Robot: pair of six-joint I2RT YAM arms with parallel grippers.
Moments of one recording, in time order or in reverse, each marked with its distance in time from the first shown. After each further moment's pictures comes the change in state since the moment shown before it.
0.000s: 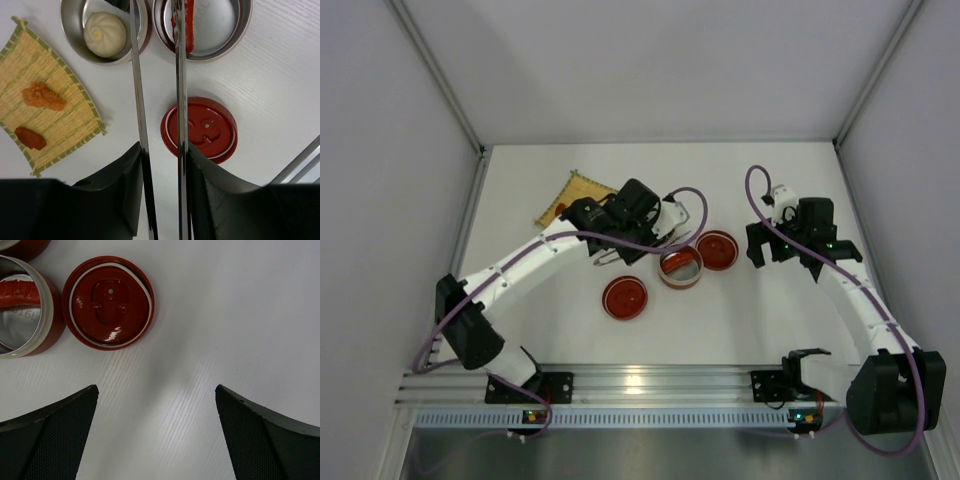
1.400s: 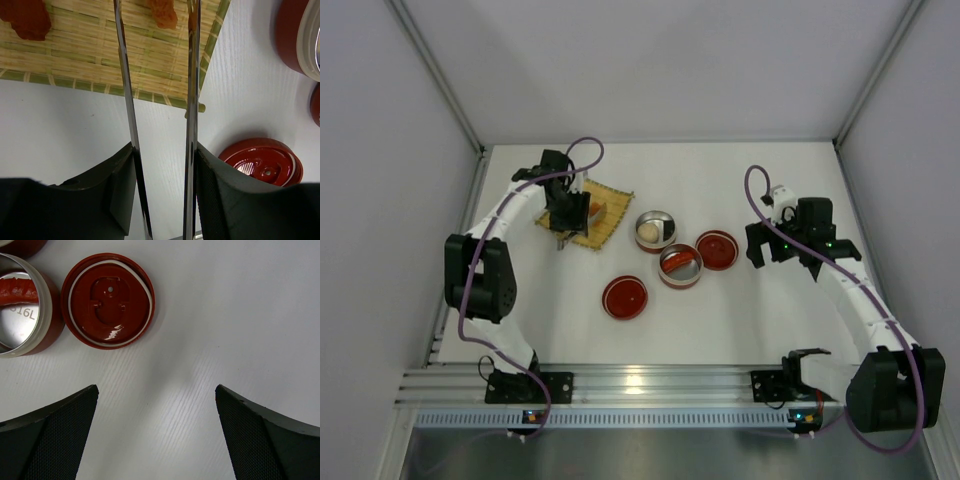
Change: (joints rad) left arm 0.653 0.219 -0.044 0.068 0.222 -0.342; right arm 0.000 0.011 0.000 -0.001 0.000 0.000
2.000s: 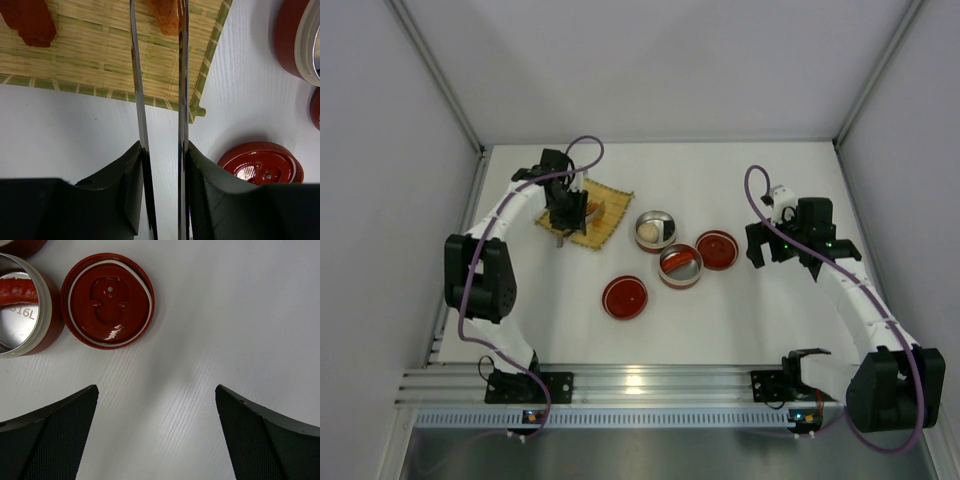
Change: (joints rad) left arm 0.000 0.004 0.000 0.024 -0.001 0.001; right arm 0.000 0.000 0.000 0.000 0.000 0.000
